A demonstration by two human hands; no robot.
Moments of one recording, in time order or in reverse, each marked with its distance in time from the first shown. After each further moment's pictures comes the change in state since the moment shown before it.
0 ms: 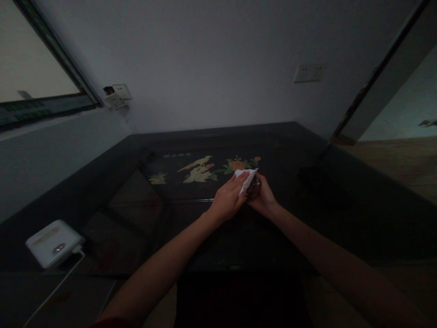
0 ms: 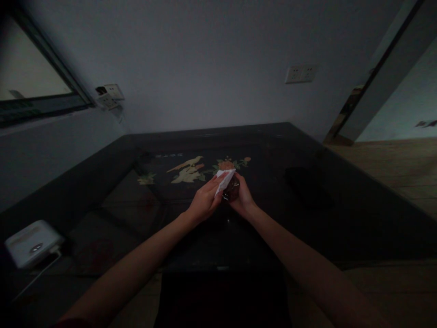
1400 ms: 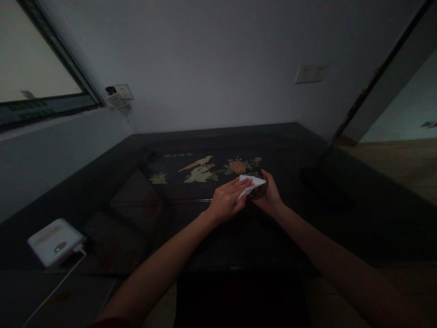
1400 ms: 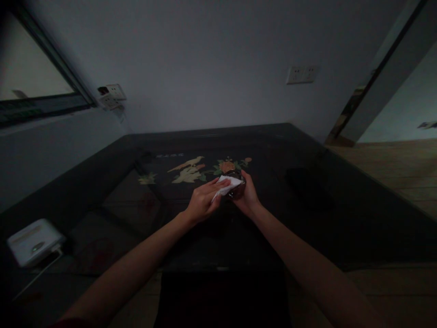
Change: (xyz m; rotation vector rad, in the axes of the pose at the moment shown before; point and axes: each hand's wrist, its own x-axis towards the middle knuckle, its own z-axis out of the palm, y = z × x) left_hand -0.005 -0.004 -0.007 0.001 0.071 0.167; right_hand 0.001 -0.012 -0.005 -0.022 0.009 -0.014
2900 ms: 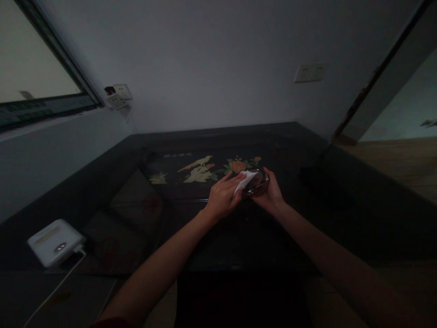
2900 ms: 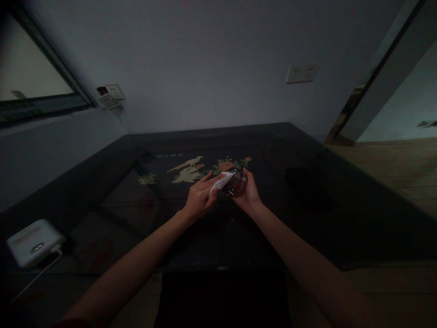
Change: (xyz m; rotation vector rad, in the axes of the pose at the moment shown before) left_hand 0.001 -0.005 -0.003 0.089 0.084 -0.043; right_hand -0.005 -0.006 0.006 0.011 -0.022 0.013
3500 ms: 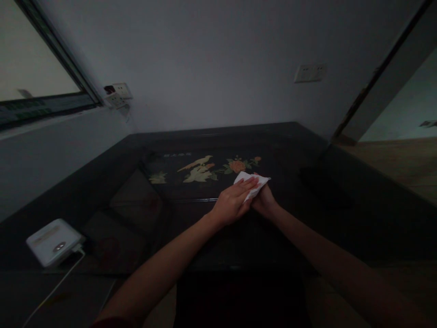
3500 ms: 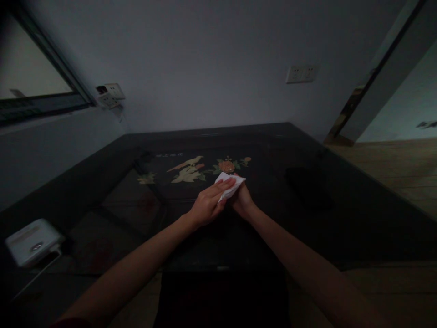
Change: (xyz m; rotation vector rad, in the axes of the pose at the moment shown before) left_hand 0.002 0.019 0.010 -0.124 -0.126 0.073; right_hand 0.005 0.020 -0.004 0.019 -0.017 -0.029
